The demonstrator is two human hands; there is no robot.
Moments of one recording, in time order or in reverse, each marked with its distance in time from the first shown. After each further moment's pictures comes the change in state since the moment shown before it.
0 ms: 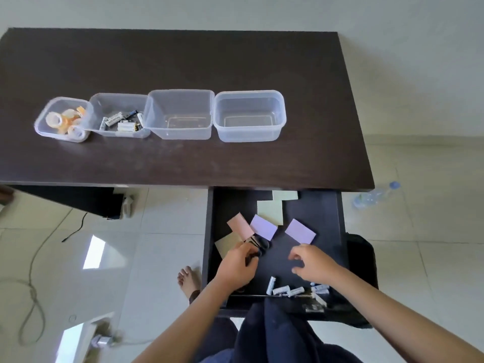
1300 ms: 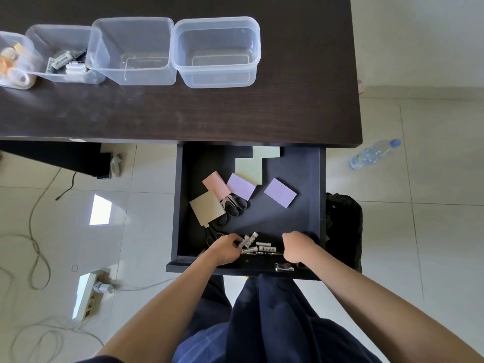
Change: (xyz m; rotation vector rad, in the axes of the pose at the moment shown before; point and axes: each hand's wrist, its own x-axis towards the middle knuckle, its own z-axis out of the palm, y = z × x) left_hand 0.004 -0.026 0.092 0.169 -0.384 -0.408; right_hand 0.006 0.059 0.060 -0.320 -0.231 0.170
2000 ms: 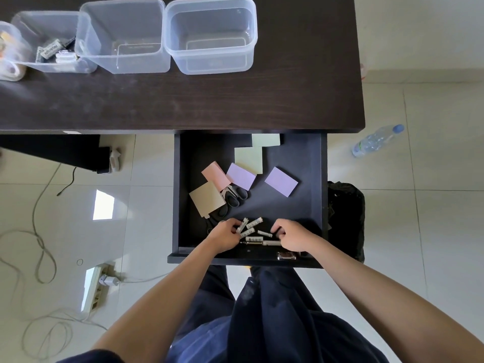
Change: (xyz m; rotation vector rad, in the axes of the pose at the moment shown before) left_hand 0.002 -0.004 -0.006 -0.059 0.049 0.017; right_hand 0.001 0.001 0.012 0.618 -0.006 -0.120
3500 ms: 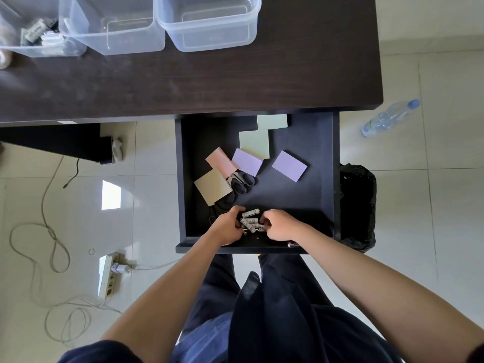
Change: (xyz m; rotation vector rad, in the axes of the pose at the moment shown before) left_hand -0.001 -0.018 -0.002 0.060 -0.022 0.071; right_hand 0.038 -0.025 0.040 -0.159 -0.012 -0.089
